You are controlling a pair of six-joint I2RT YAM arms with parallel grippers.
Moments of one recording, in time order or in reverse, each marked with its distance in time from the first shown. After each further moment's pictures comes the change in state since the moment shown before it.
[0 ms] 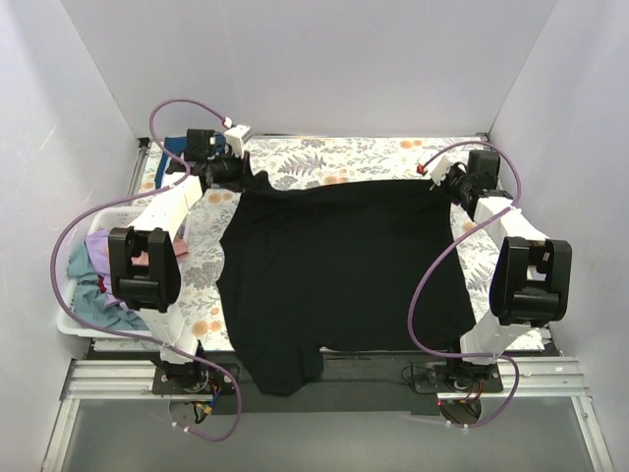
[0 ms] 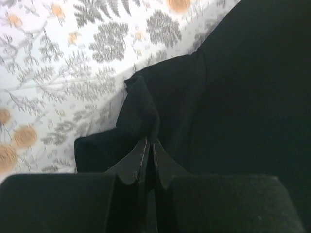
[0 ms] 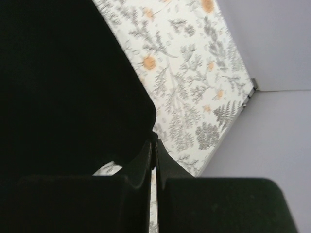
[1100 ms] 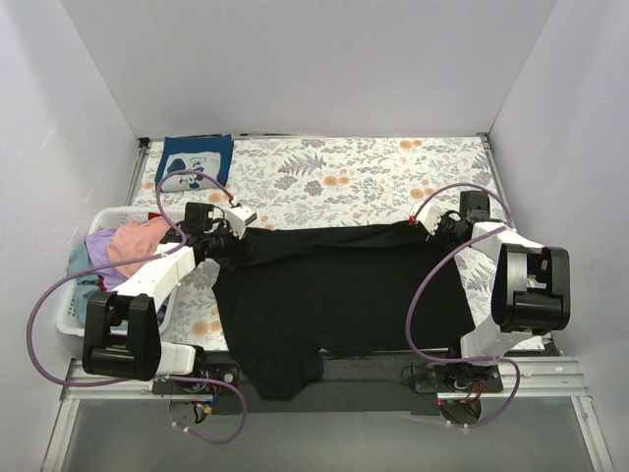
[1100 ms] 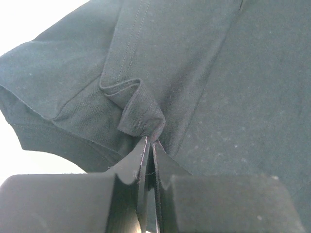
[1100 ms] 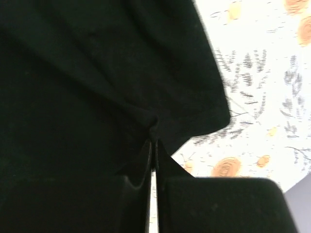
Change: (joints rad) left arm -0.022 -0.487 -0.763 0.016 -0.102 0.291; right arm -0.021 -0.070 -0.312 -0.177 -0.048 -0.185
